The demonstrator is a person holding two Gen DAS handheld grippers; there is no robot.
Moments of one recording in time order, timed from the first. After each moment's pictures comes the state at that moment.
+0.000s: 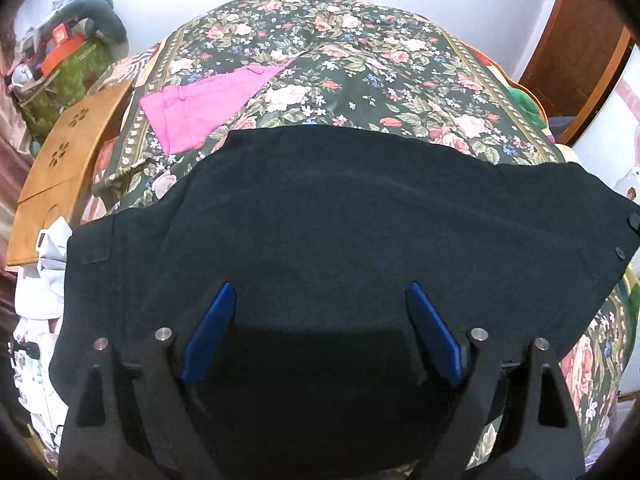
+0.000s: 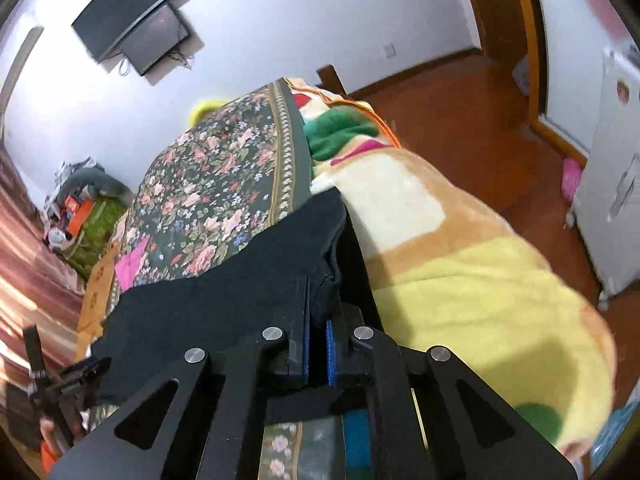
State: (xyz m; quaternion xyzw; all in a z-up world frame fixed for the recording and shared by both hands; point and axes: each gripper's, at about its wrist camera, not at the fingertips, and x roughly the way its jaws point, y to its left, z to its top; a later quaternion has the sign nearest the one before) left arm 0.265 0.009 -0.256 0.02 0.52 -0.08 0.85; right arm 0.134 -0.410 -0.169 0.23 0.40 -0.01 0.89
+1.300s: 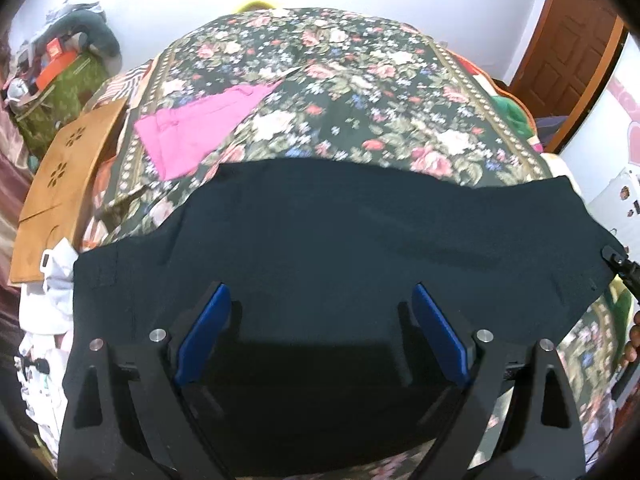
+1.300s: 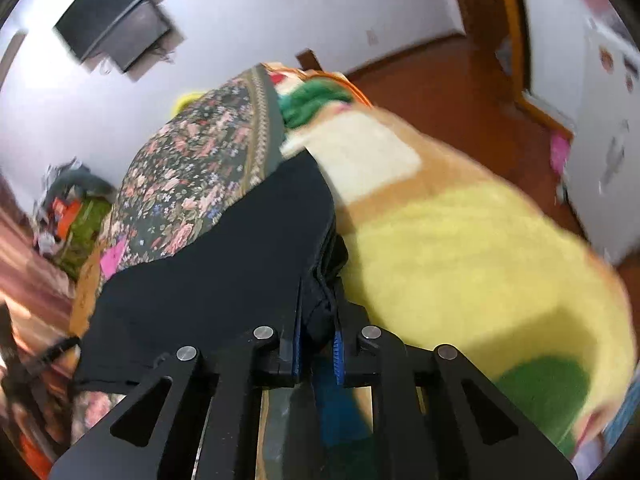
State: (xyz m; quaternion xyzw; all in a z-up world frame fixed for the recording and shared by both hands) left arm 0.275 -0.005 -0.228 0.03 0.51 -0.09 0.86; right arm 0.130 -0.414 -0.200 0.23 0.40 -0.02 0.89
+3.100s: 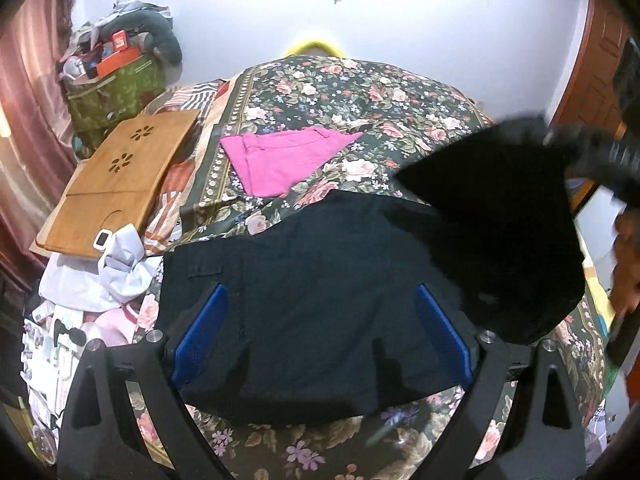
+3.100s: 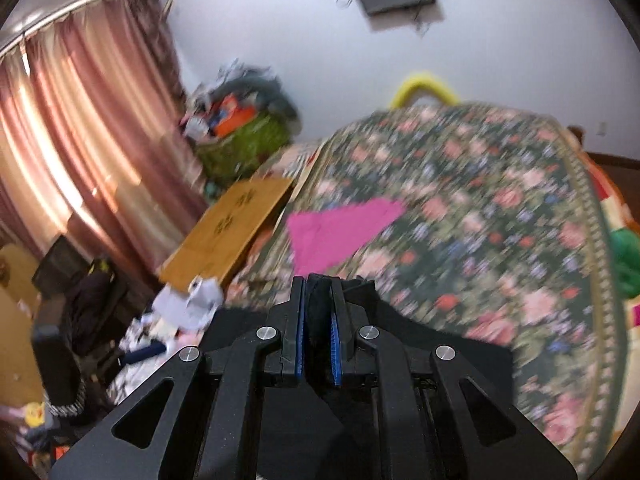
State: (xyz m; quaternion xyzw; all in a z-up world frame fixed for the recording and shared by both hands) left arm 0.221 0.085 -0.179 -0.02 0.43 -0.02 0.90; right arm 0.252 -0.124 -0.120 0.08 0.38 0.32 0.86
